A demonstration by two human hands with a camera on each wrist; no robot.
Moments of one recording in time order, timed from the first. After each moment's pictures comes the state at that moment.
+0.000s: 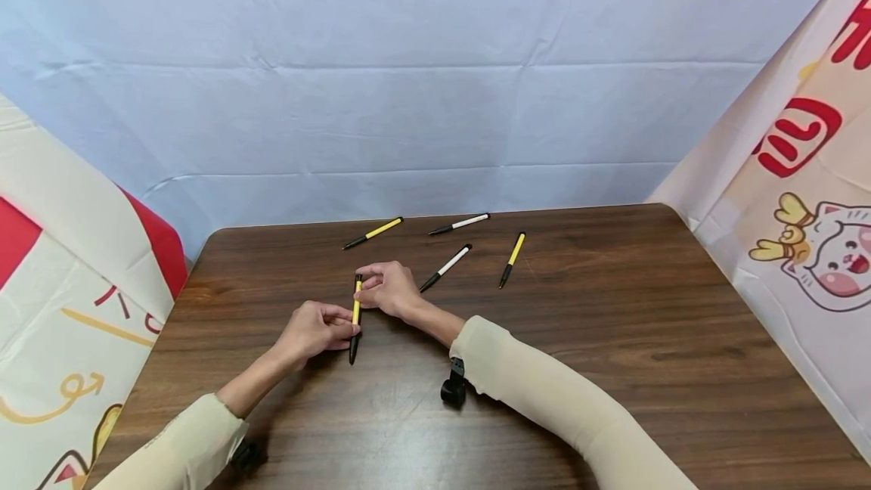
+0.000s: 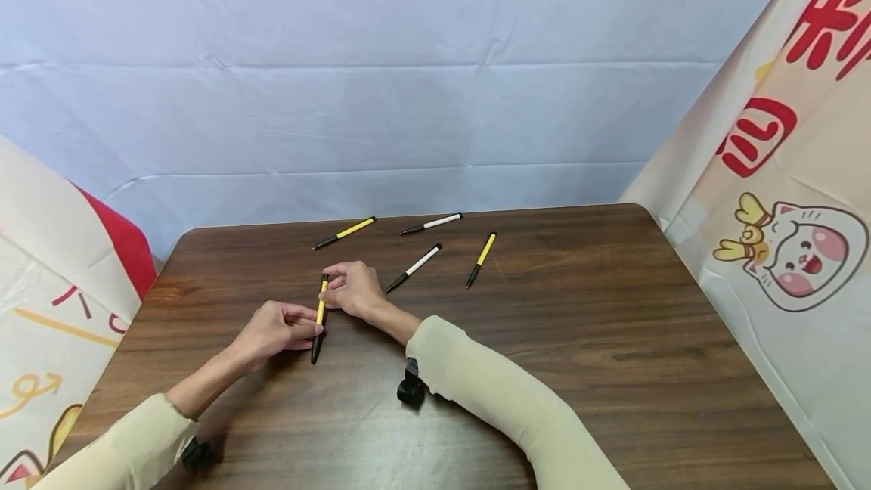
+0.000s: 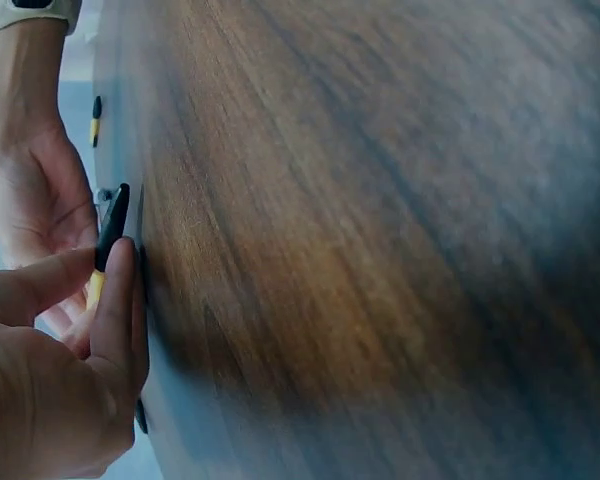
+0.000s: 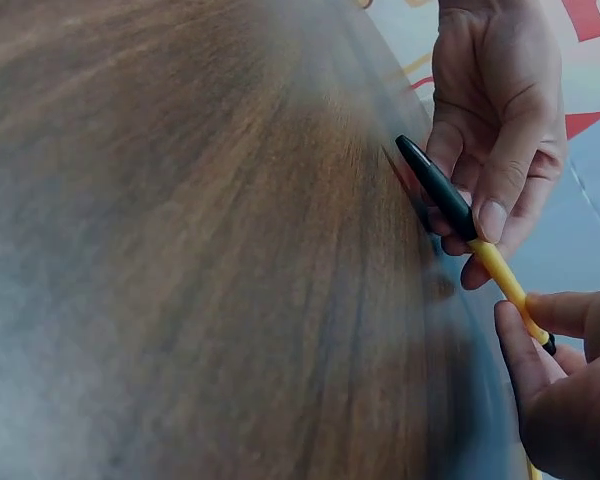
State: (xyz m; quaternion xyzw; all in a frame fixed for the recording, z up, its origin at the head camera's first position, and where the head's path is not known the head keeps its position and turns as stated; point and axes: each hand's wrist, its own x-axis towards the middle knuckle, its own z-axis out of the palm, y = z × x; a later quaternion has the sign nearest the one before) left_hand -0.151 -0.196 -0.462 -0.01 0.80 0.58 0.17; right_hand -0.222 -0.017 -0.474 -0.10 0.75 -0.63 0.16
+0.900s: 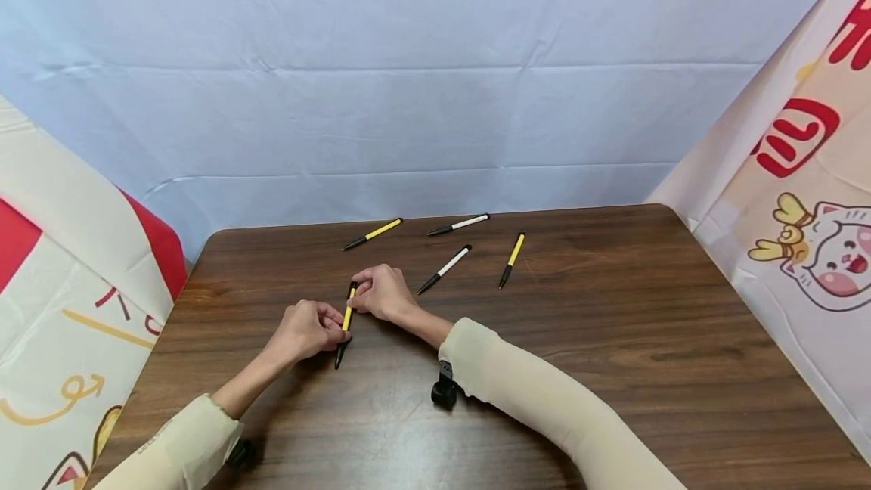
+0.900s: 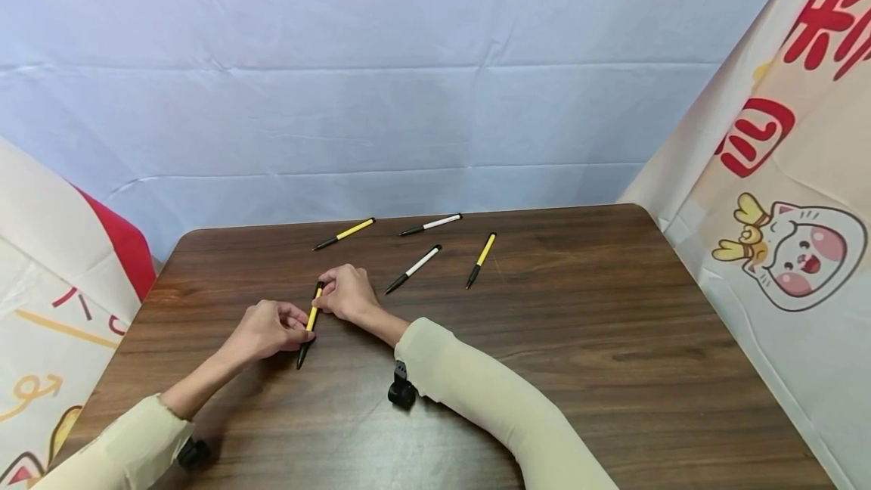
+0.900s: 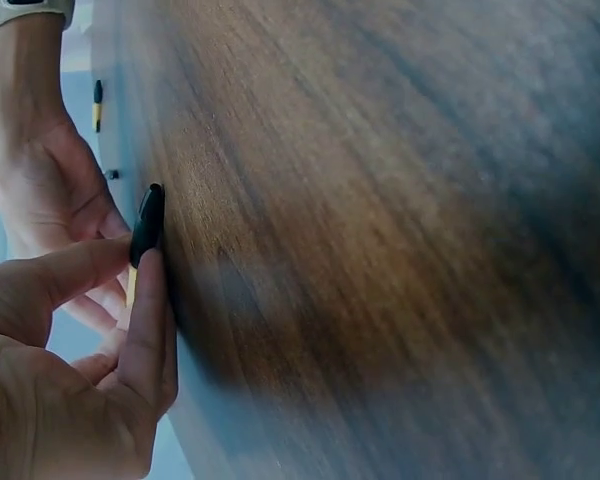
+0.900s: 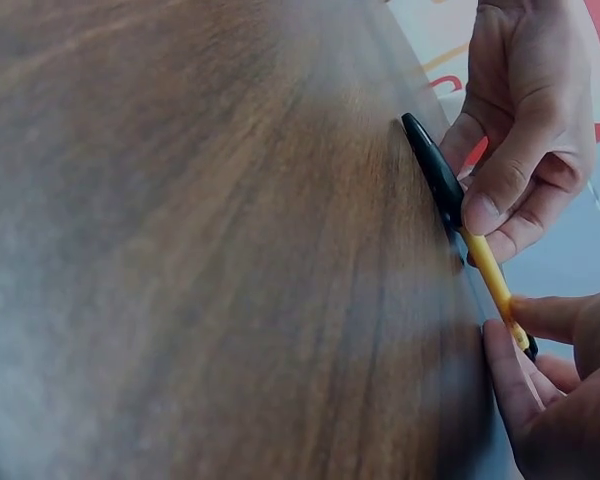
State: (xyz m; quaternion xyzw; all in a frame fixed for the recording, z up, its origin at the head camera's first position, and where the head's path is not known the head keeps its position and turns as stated) left_hand -0.153 -0.206 -0.456 0.00 0.89 0.44 0.13; right_hand -0.221 -0.030 -0.477 -0.15 0.84 -0.51 0.10
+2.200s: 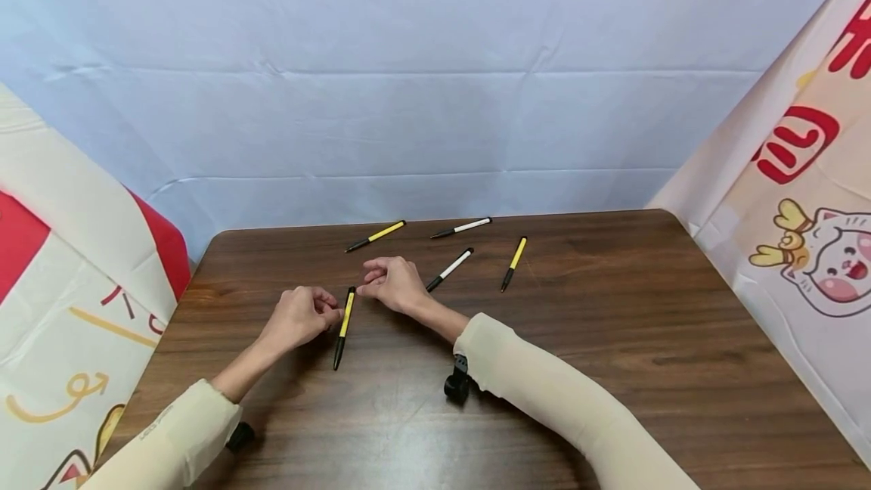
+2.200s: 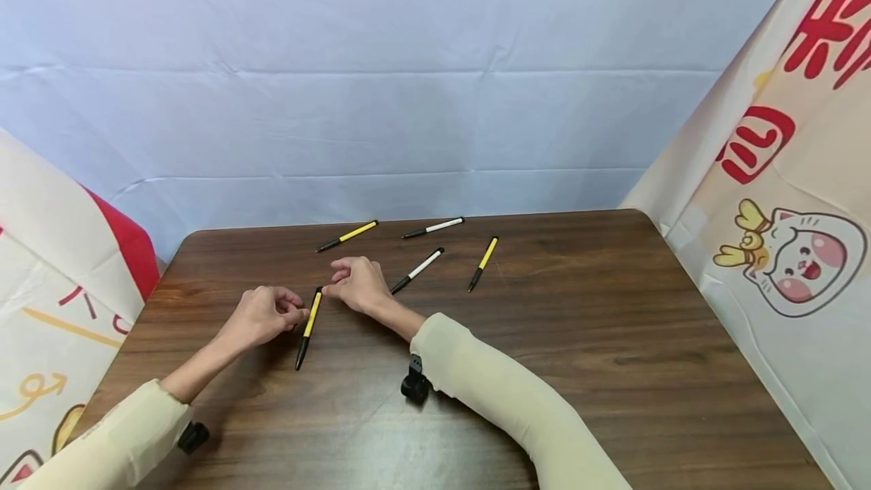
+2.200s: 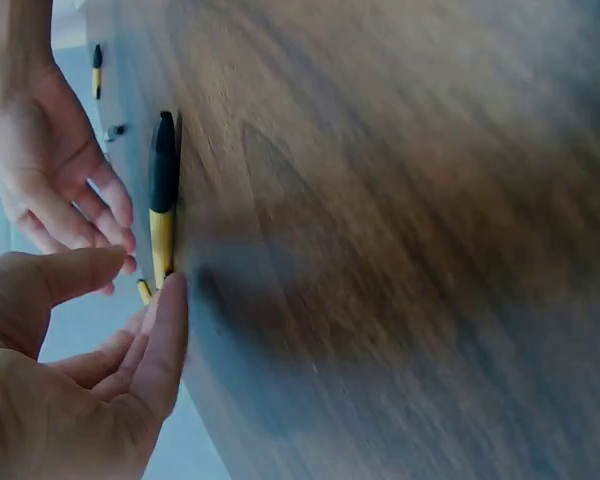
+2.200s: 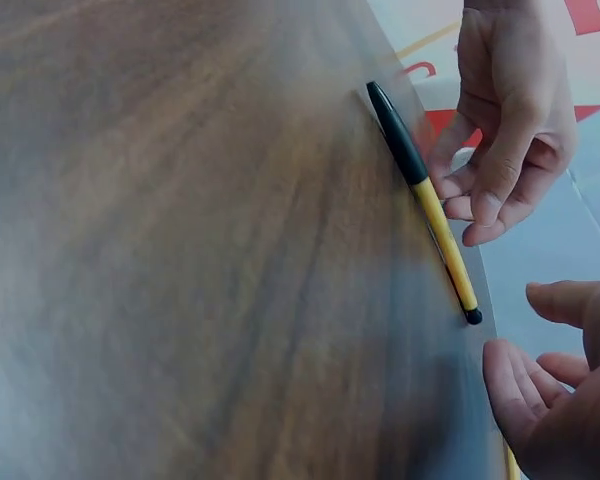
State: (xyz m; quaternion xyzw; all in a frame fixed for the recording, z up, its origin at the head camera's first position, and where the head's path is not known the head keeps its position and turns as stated) left_hand -0.170 -0.221 -0.448 0.07 0.94 0.32 0.05; right_hand -0.230 -0.010 -0.466 -0.17 0.85 -0.50 0.07
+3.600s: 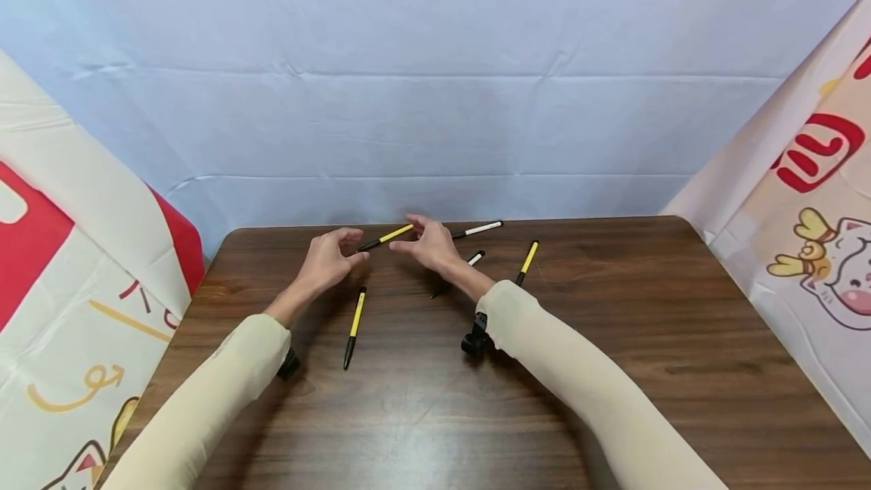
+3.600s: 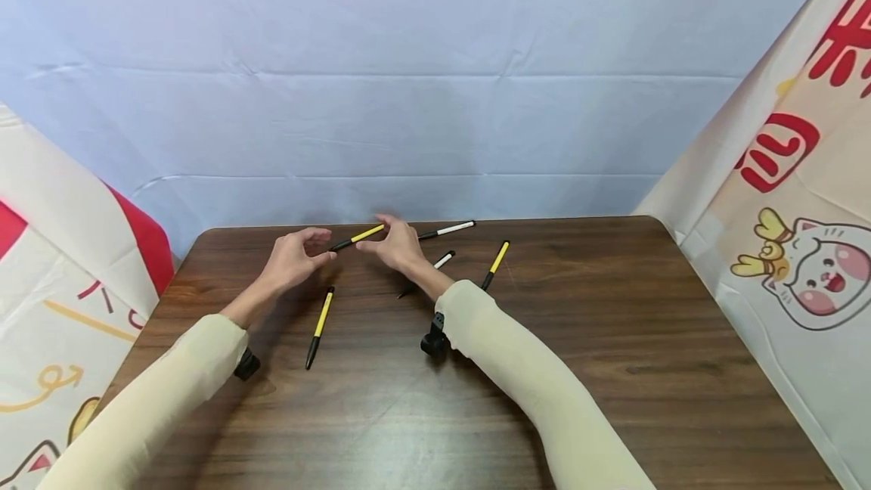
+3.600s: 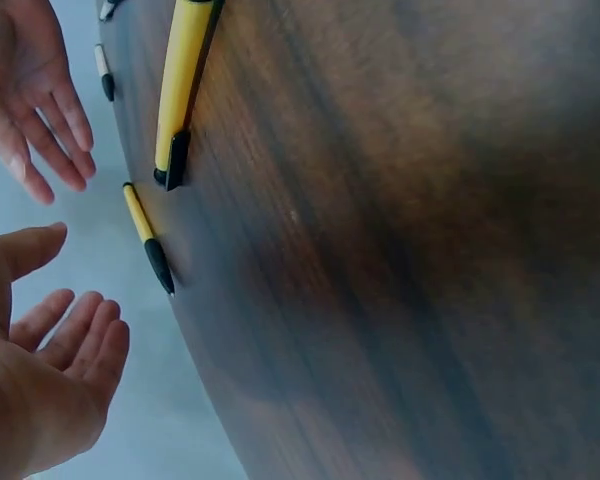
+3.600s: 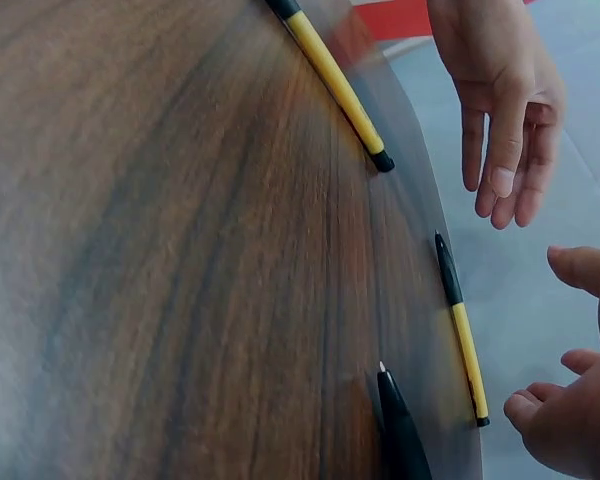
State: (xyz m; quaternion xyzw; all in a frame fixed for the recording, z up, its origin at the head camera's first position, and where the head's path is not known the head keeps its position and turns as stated) left_hand -0.259 -0.211 -0.447 0.11 0.92 0.36 -0.05; right_hand -0.297 0.022 -0.450 -0.11 0.86 -0.50 0.06
